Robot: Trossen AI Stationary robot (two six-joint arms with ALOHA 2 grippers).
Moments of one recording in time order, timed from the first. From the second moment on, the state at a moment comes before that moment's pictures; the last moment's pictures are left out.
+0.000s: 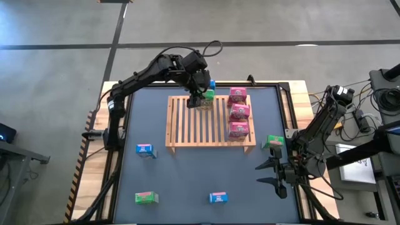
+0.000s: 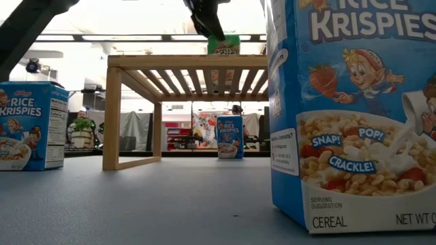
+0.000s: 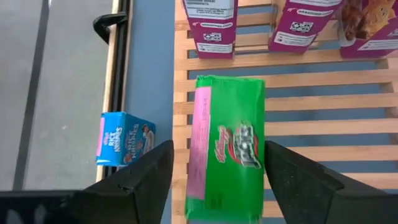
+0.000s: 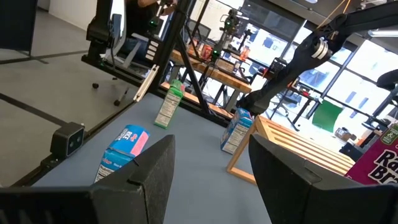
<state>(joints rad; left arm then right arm) 0.35 2.00 2.36 -1.33 0.07 0.36 1.05 1.00 0.42 0.53 0.89 -0.34</state>
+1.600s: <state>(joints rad) -0.10 0.90 0.67 0.09 -0.15 -0.01 1.05 1.00 0.74 -0.13 1.10 0.12</state>
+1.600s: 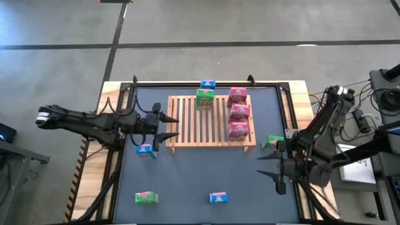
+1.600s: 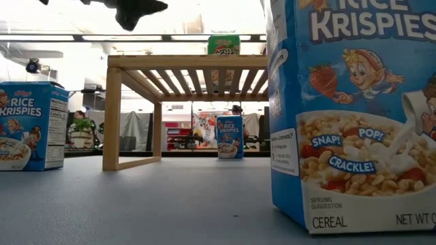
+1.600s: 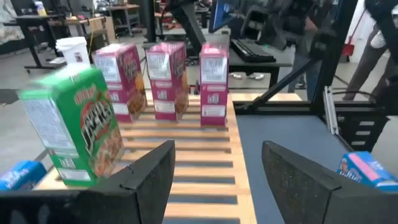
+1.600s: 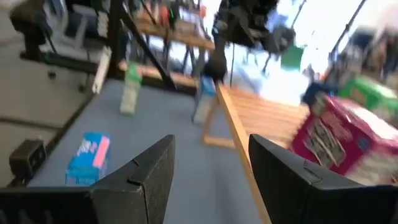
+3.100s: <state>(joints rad) -0.12 0.97 0.51 0.39 -0.15 0.04 0.70 0.99 0.91 -1.54 0.44 1.10</state>
